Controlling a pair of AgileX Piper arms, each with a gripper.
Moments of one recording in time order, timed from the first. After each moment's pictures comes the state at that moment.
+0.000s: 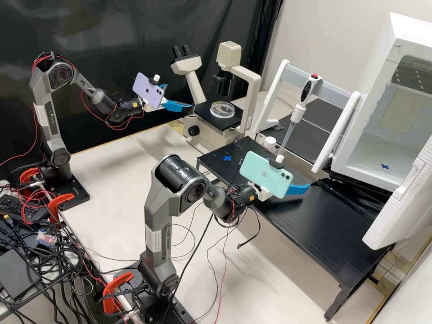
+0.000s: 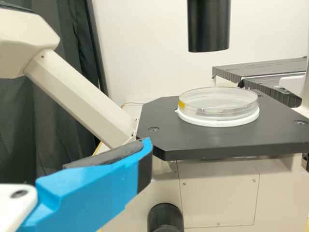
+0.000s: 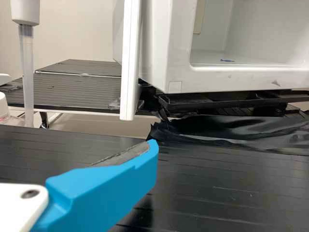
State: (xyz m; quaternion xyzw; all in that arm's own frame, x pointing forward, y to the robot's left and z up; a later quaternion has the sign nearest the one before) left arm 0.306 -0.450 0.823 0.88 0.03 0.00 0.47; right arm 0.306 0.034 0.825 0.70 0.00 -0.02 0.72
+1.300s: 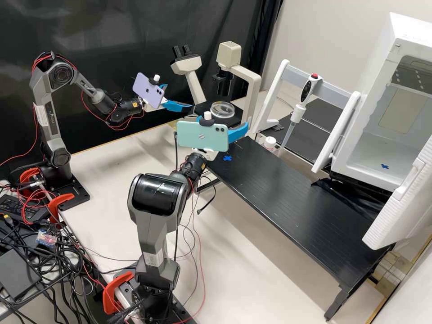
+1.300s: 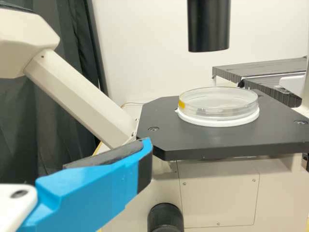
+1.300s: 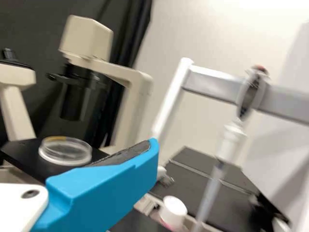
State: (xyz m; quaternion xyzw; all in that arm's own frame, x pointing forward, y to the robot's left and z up) left arm 0.306 -0.450 0.823 0.88 0.03 0.00 0.47; right arm 0.231 0.192 0.754 0.61 0.21 0.13 0.75
